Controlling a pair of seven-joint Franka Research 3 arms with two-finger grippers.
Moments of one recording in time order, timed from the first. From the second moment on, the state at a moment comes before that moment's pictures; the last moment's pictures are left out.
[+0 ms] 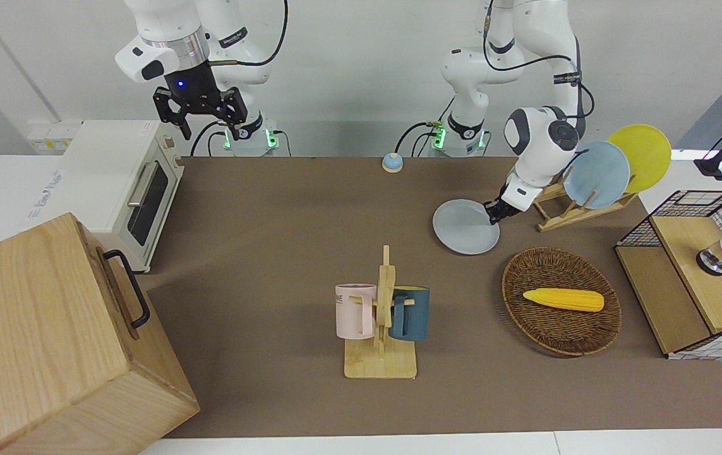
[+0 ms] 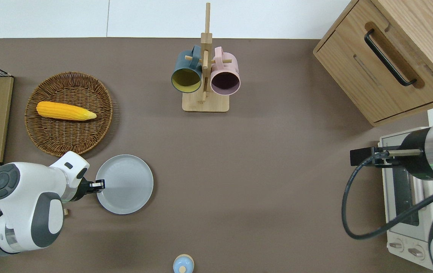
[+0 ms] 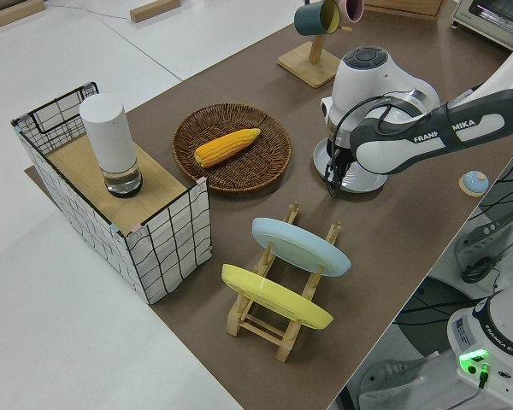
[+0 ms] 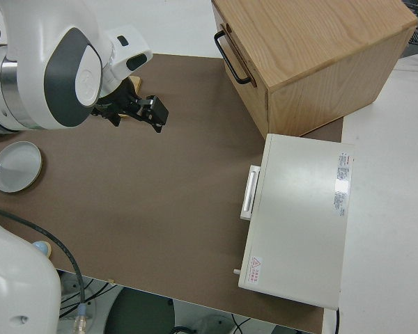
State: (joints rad) left arm 0.00 -0.04 -0.03 -2.47 -0.16 2.35 -0.05; right arm -0.25 -0.12 0.37 -1.63 0.05 1.51 0.17
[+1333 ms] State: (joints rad) left arm -0.49 0.01 -0.05 -2.45 -0.36 2.48 -0.41; right arm -0.25 -0.12 0.37 -1.63 0.05 1.51 0.17
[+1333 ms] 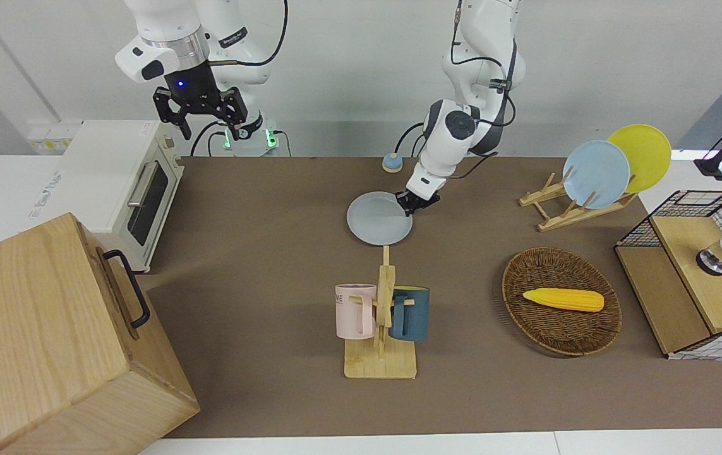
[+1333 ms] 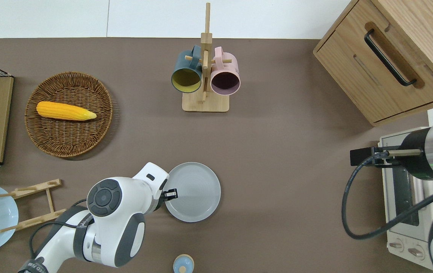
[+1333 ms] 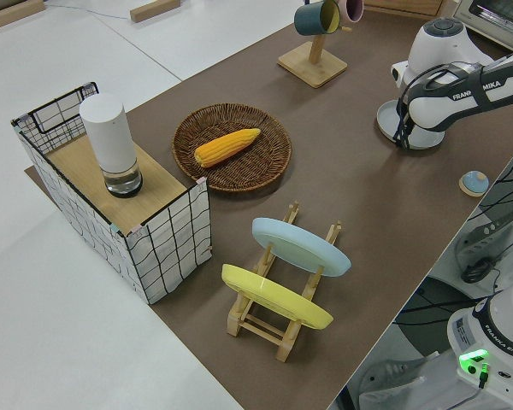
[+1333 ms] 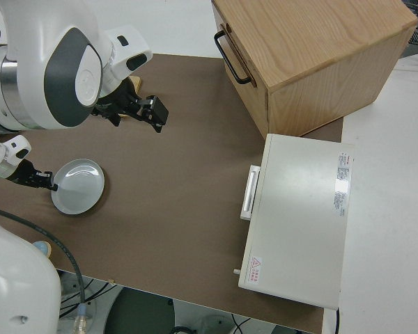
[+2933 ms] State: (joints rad) left arm -0.70 0.21 -0.10 -2.22 -0.47 2.57 -0.63; right arm -0.25 -0.12 0.37 -1.63 0.05 1.51 0.17
